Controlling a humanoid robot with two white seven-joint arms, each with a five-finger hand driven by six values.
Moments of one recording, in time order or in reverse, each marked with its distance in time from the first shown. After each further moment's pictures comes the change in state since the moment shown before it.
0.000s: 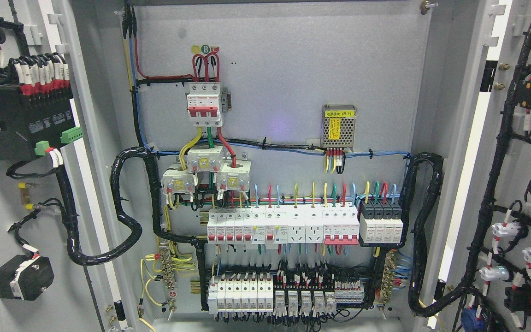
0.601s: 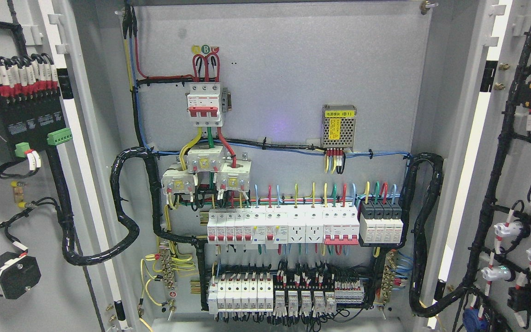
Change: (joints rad) left arm -0.027 0.048 0.081 0.067 0.057 -0.003 0.004; right arm 0.001 -0.009 -0.028 0.035 -0.022 -0.002 0.049
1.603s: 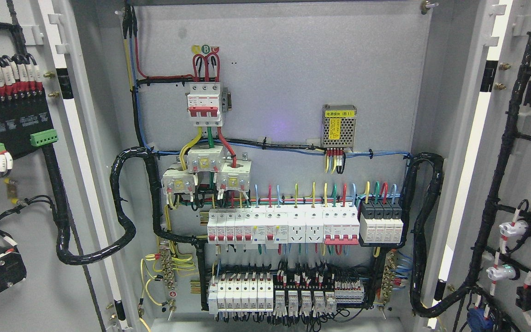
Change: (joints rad) left arm -0.163 0.073 0.056 0.131 0.035 0.243 0.001; right arm -0.001 -0.010 -0.057 0.068 -0.047 0.007 0.077
